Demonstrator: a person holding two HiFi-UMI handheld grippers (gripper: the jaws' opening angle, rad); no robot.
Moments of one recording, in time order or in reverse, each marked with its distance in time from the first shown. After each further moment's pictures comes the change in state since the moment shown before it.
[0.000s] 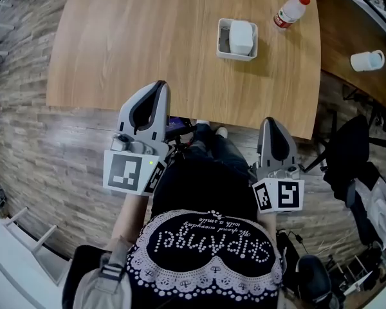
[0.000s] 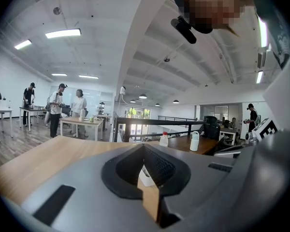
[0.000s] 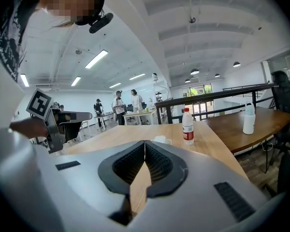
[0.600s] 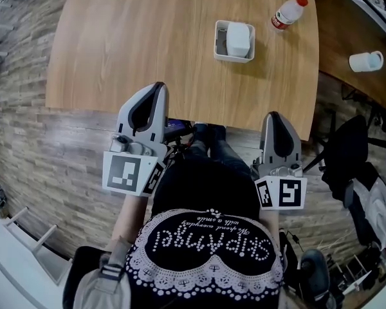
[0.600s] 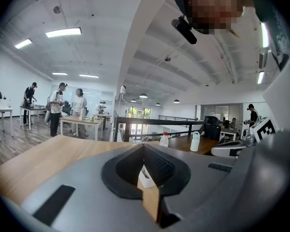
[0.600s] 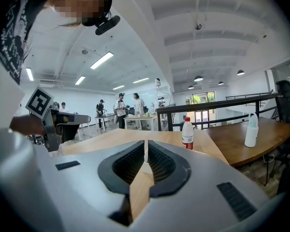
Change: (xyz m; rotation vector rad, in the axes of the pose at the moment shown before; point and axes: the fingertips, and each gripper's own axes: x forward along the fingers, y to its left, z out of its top) left arm 0.008 -0.001 0.003 -0.011 0.011 0.007; right arm 0.009 -0.011 0.025 -0.079 -0.053 0.010
